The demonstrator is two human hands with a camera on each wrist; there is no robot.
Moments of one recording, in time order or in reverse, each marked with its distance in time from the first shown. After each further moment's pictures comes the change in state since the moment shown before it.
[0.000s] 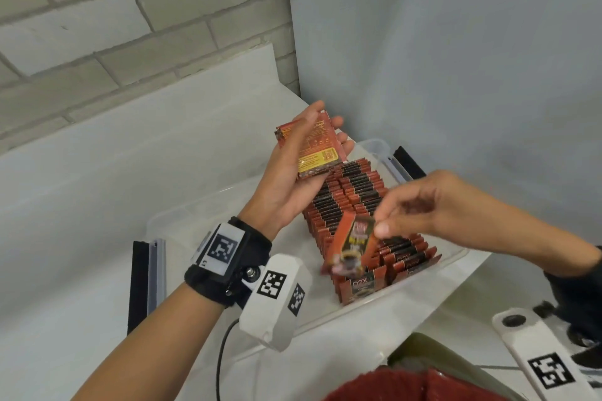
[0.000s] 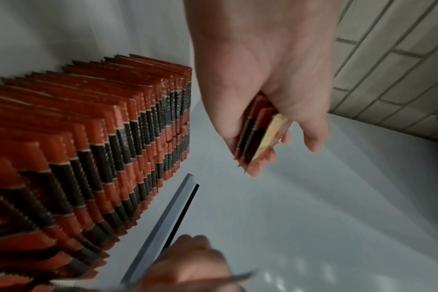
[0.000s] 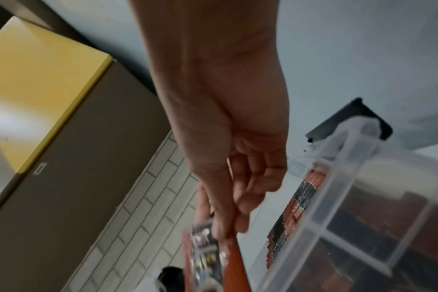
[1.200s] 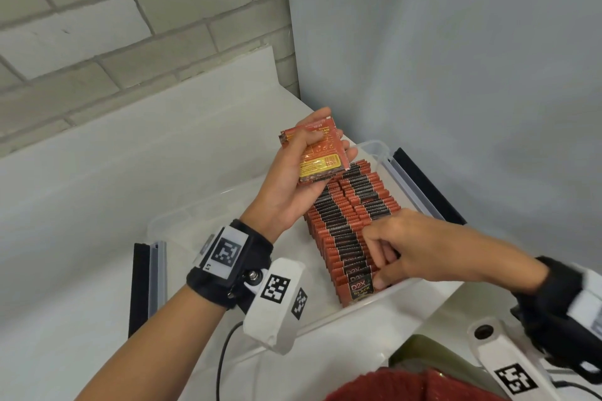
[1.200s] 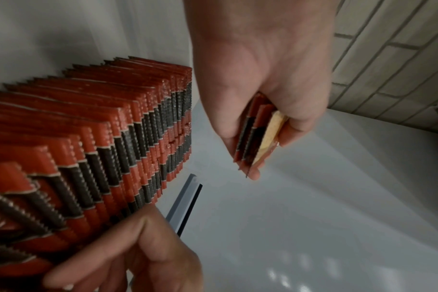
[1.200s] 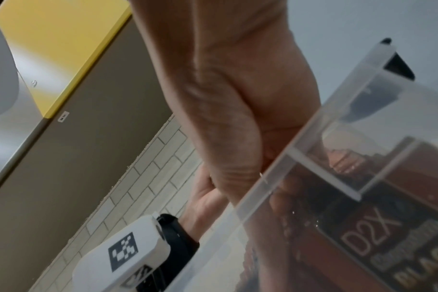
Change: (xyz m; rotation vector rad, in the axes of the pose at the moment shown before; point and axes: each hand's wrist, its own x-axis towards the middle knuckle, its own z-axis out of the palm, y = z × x) left_hand -0.002 -0.003 0.000 0.039 0.005 -0.023; right_hand 0.012 0.020 0.026 -0.520 -0.223 0.092
